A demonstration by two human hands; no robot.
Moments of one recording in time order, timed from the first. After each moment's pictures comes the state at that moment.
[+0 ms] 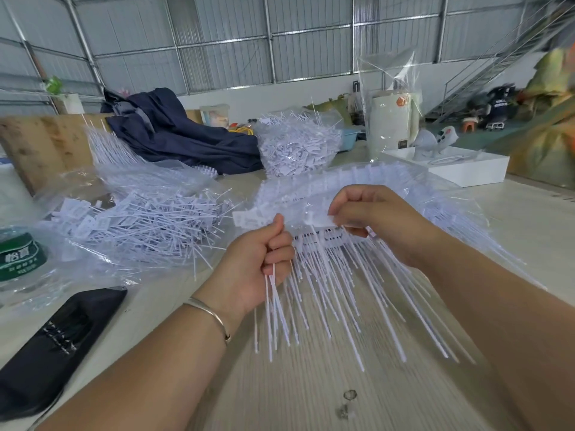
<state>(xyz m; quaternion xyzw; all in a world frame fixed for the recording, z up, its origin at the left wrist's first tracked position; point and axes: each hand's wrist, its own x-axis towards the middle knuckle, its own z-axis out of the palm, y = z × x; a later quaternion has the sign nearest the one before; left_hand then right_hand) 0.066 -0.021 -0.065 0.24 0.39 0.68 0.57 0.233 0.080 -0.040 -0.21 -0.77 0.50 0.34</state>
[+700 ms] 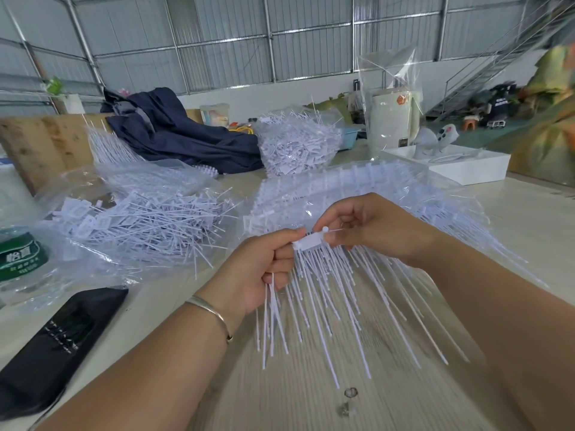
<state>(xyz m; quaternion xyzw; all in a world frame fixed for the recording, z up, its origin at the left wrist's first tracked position) 0.063 -0.020 -0.070 0.31 0.53 0.59 0.52 0.233 0.081 -0.046 -0.18 -0.85 0.42 0.27</state>
